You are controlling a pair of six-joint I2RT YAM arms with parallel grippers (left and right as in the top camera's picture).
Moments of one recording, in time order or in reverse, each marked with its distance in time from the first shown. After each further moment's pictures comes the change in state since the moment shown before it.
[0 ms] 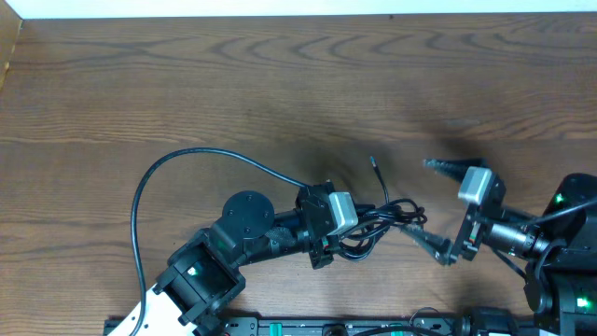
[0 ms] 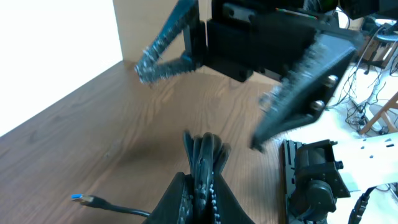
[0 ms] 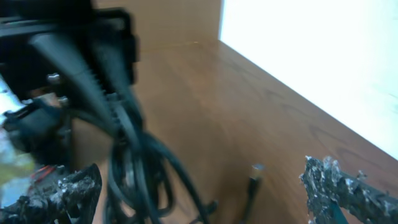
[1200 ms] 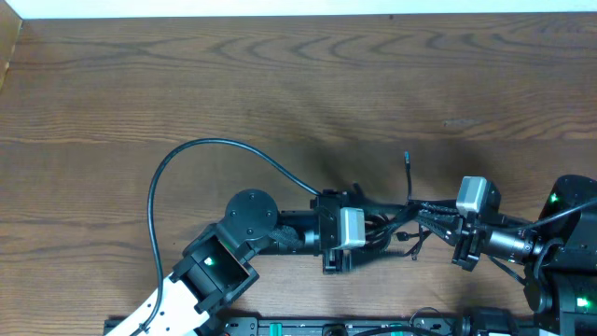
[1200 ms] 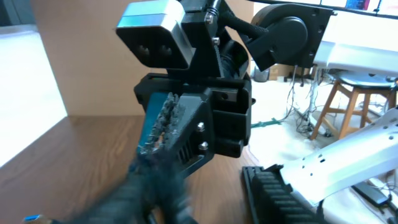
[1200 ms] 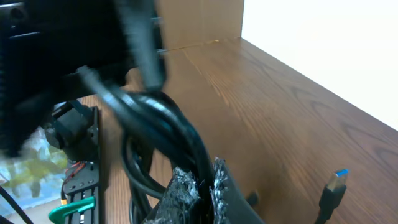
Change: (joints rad) left arm -0.027 0.078 0.000 0.257 0.227 -0.032; right arm -0.001 0.000 0.000 -0.084 -0.057 -0.016
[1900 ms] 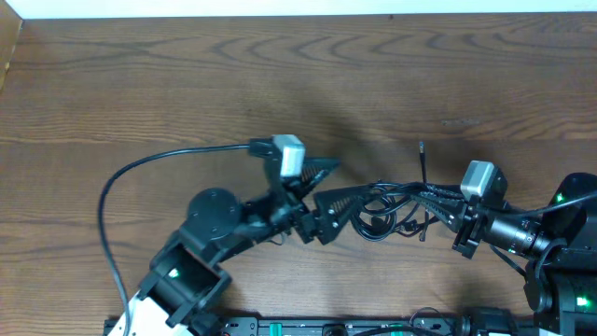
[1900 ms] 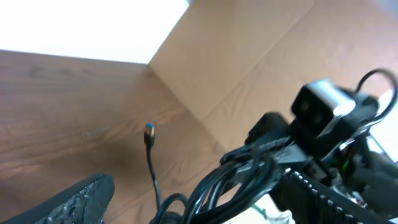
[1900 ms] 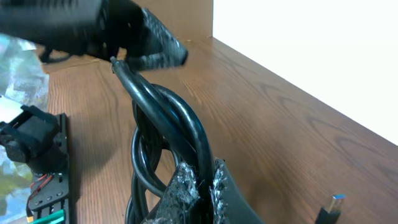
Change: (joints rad) left arm 0.162 -0.140 0.000 -0.160 -0.311 -0.694; right arm 0.000 0.002 0.000 0.120 0.102 0.108
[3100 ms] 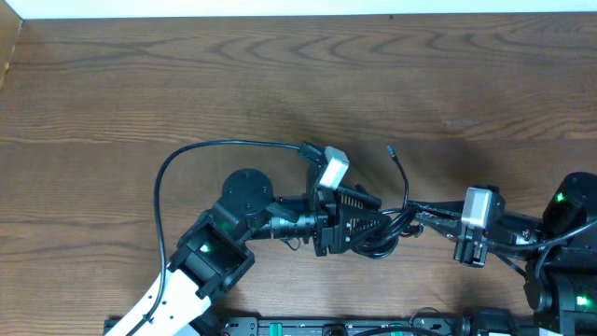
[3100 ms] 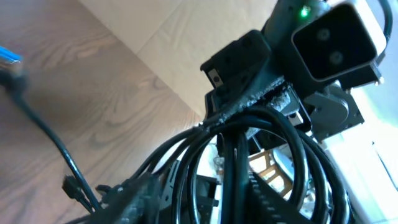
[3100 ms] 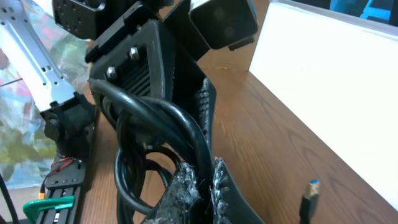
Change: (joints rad) left arm -0.041 0.175 0.000 0.088 0.376 -0.031; right arm 0.000 0.002 0.000 0.006 -0.216 -0.201
